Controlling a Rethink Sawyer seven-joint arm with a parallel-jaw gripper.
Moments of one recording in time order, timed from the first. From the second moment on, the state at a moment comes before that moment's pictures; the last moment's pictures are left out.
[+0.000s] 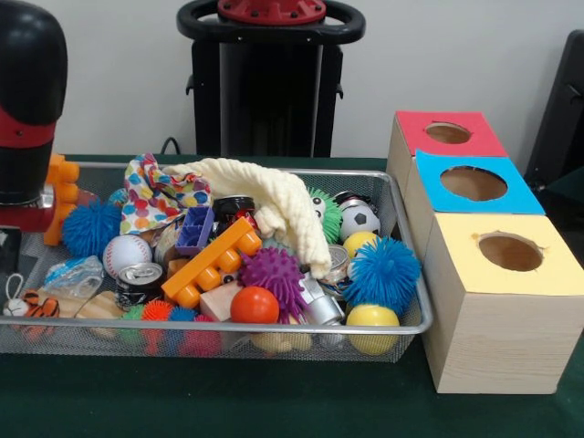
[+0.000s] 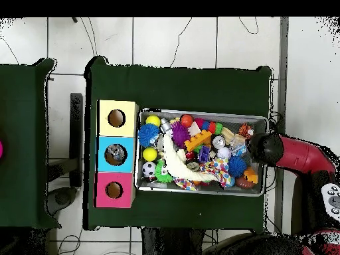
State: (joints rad) arm -0.66 -0.39 0.04 1.27 -0.48 0.53 1.17
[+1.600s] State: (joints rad) arm -0.70 -0.38 0.11 1.29 -0.38 0.53 1.17
